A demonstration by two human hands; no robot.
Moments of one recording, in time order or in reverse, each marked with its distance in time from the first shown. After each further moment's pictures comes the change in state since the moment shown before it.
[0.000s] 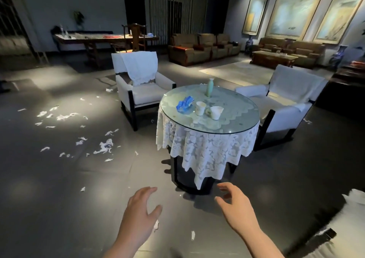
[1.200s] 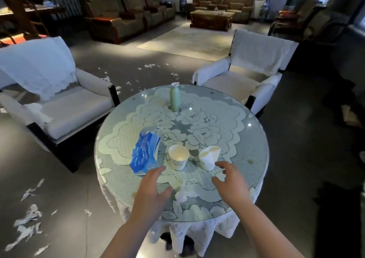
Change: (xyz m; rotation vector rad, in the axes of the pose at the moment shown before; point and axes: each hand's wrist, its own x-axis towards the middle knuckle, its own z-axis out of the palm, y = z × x) left_hand 0.621 0.088 0.134 -0.098 -0.380 0.231; right_hand 0.567 0.010 0.026 -0.019 0.246 0.345
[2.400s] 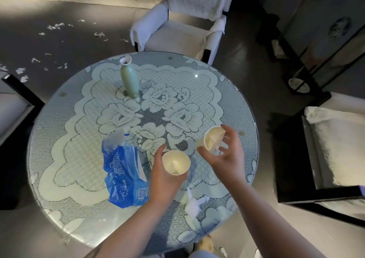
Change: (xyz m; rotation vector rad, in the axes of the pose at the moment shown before) left_hand 0.150 -0.032 0.055 -0.248 -0.299 -0.047; right_hand 0.072 -0.048 0.048 0.399 0.506 0.255
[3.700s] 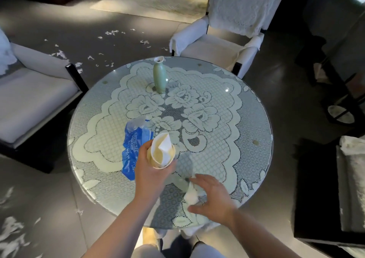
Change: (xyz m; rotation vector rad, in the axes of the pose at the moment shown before) left_hand -0.060 0.020 -0.034 -0.139 0.368 0.030; right_hand -0.056 0.082 -0.007 -0.636 -0.851 -0.279
